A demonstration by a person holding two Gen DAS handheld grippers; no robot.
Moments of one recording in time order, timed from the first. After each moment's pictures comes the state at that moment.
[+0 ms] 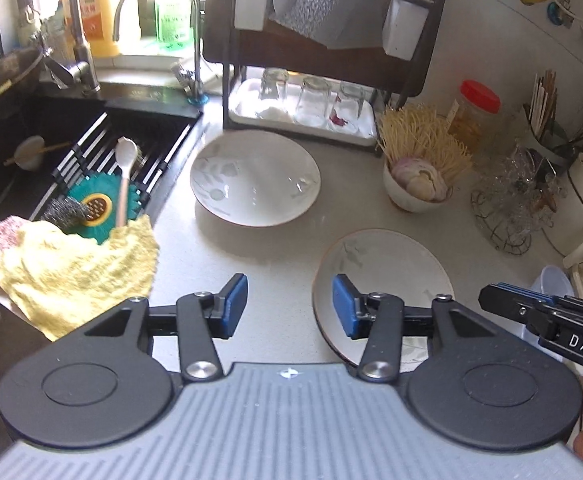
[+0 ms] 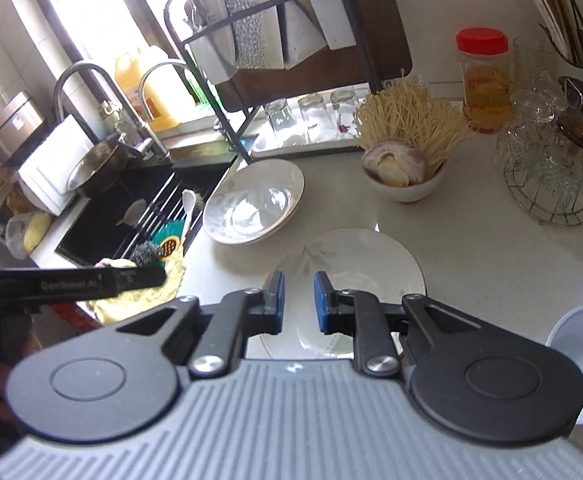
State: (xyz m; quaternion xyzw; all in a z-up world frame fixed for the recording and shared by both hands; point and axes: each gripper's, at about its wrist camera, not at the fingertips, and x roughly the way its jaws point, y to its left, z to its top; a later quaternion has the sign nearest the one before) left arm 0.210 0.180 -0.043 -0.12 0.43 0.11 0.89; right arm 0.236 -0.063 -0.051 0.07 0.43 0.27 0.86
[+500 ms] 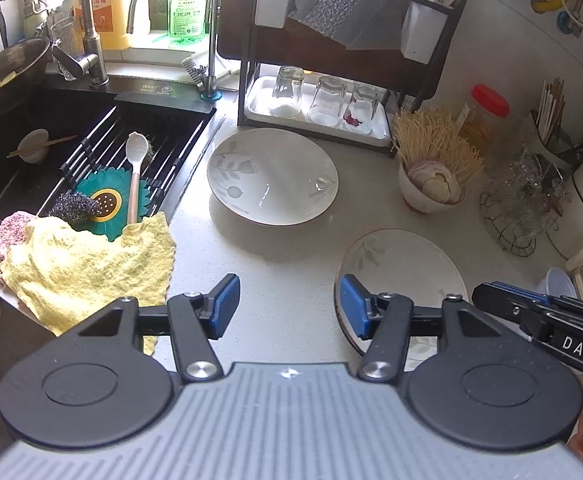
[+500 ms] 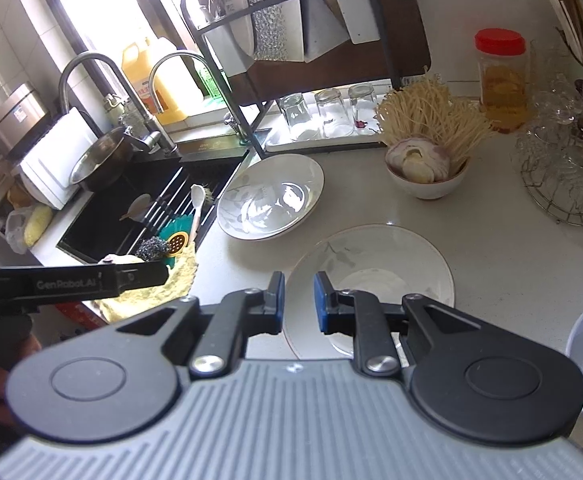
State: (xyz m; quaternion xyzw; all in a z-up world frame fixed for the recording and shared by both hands) left arm 0.205 0.211 -0.050 -0.14 0.44 0.11 0.88; right arm 0.233 -0.029 -0.053 0.06 0.43 0.27 0.86
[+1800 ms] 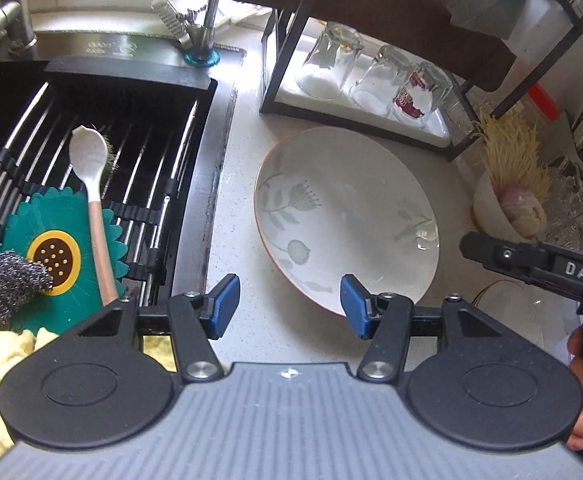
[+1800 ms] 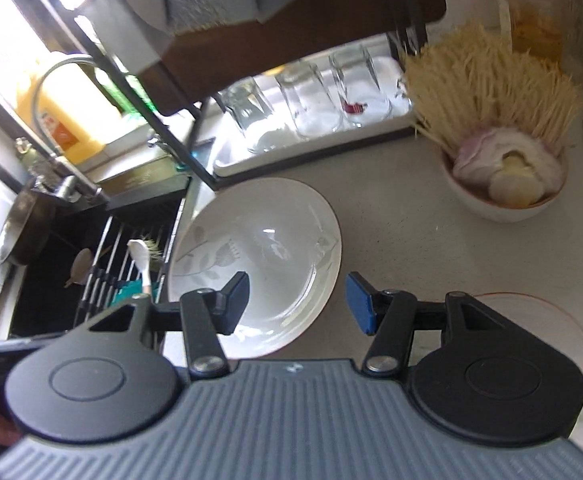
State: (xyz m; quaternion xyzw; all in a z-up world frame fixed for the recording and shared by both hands) left arm 0.360 0.391 -0.163 -0.18 0.50 -0.01 0.85; right arm 0.374 0.099 -0.140 0.13 0.49 0.14 0.85
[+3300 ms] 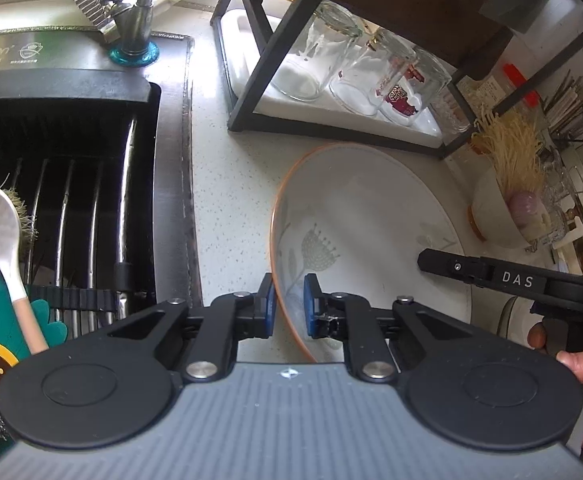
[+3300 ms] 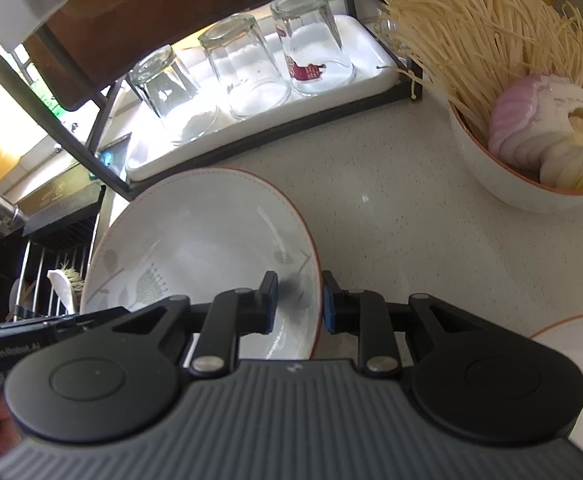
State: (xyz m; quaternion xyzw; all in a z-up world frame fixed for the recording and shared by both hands) left arm 0.449 0.432 -0.224 -0.19 0.50 -0.14 0.83; right arm 0.422 0.124 -0.199 0.12 0.50 0.06 0.85
